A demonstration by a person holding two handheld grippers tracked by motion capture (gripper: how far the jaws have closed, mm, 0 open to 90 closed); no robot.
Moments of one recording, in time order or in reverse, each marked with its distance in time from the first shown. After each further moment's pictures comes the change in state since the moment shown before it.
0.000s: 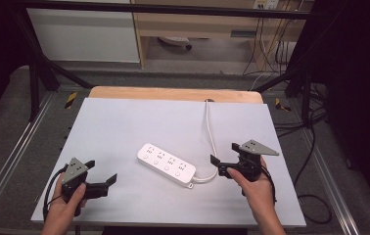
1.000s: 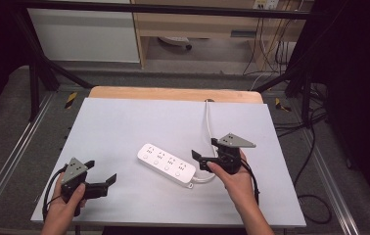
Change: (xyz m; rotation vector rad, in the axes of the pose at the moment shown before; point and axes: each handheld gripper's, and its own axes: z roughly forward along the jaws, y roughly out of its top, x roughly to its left) left arm 0.001 0.000 0.000 0.001 0.001 0.000; right arm 0.030 0.015 0.040 0.015 0.067 -0.040
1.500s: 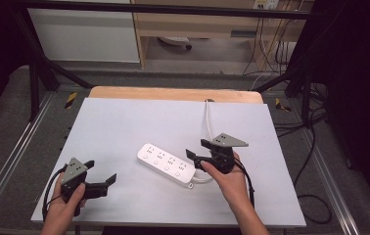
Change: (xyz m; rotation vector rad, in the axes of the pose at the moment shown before) left arm 0.000 0.000 0.000 0.000 0.000 0.002; right arm 0.011 0.001 0.011 0.004 0.038 -0.017
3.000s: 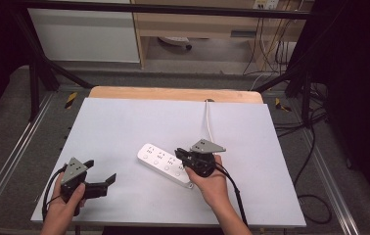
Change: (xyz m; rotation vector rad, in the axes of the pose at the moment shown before) left arm 0.001 0.000 0.000 0.001 0.009 0.010; right arm 0.030 -0.016 0.040 0.021 0.038 -0.065
